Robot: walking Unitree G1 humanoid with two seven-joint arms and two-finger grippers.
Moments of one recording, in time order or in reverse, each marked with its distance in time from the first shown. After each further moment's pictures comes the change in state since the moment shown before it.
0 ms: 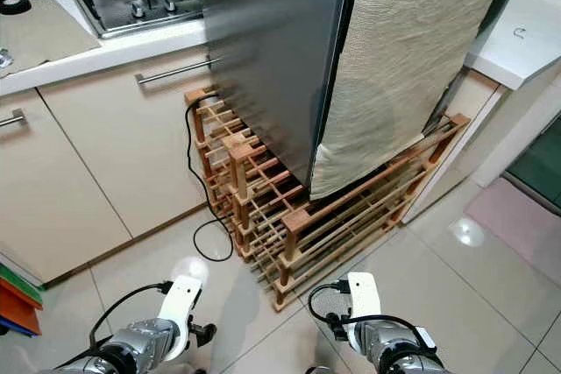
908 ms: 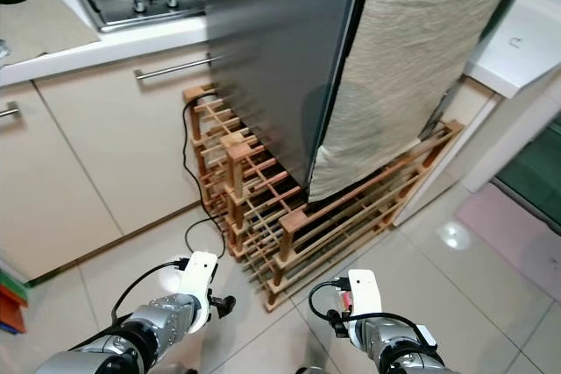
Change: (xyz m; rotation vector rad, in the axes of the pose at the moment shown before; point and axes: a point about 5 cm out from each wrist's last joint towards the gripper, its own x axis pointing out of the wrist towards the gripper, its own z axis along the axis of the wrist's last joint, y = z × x) left arm 0.002 -0.021 0.032 -0.061 -0.065 -0.005; right arm -0.001 -0.003 0.003 -0.018 -0.008 -0.009
